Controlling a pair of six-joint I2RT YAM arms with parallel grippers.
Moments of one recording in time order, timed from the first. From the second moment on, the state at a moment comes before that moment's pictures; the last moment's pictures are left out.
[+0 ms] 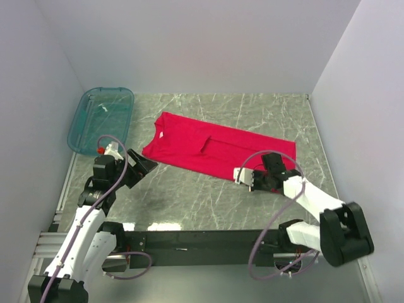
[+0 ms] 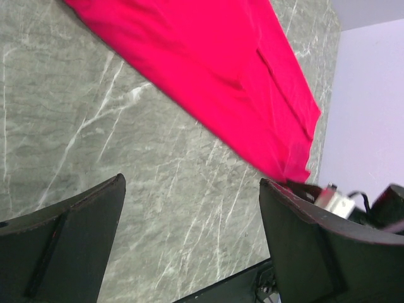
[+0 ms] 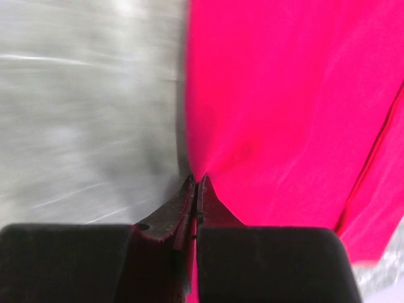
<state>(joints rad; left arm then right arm) -0.10 0.68 0.46 -0.31 0.31 -0.86 0.28 1.20 0.51 -0.38 -0.23 -1.18</state>
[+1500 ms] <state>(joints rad) -0.10 0.69 0.36 -0.27 0.34 -0.91 0.25 2.12 1.58 -0.59 -0.35 -0.27</state>
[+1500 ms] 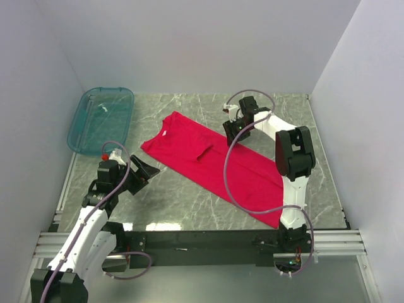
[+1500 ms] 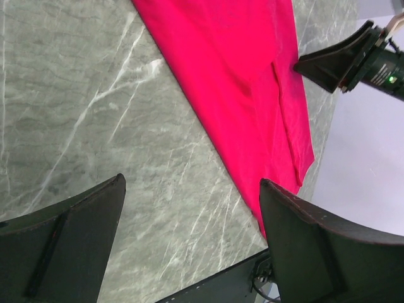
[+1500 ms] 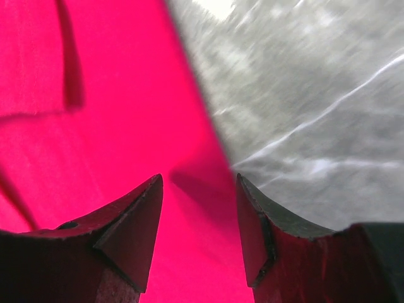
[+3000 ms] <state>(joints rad) -0.24 1.09 0.42 -0.02 0.38 -0.97 -0.14 2.17 1.73 -0.67 -0.32 -0.18</state>
